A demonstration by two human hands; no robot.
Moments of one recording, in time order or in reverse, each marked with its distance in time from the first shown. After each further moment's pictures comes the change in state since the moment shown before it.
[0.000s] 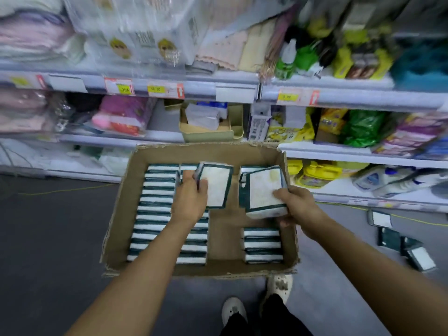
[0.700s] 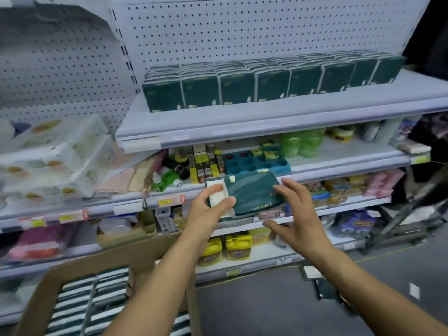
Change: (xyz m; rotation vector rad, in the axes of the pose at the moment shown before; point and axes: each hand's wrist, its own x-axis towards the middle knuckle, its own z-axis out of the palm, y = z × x) left_hand -0.144 0.386 0.066 -0.651 -0.348 0.235; right_hand -0.136 -0.057 -0.323 -0.612 0.594 -1.108
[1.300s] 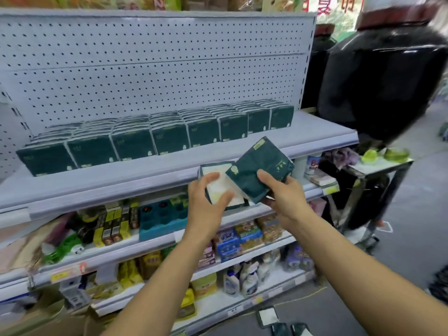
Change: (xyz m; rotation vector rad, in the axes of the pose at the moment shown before) left_hand 0.051 0.089 0.280 0.266 0.001 0.442; right_hand 0.087 0.132 -0.215 1.075 0.387 0.719
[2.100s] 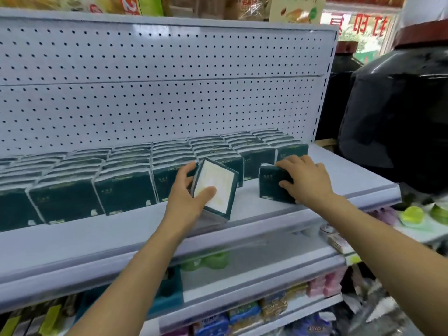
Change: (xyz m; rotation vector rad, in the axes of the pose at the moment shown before) left_hand 0.245 -0.010 0.066 -0.124 0.006 -0.031; right_hand 0.325 -0.066 -0.048 -1.833 -0.050 -0.714
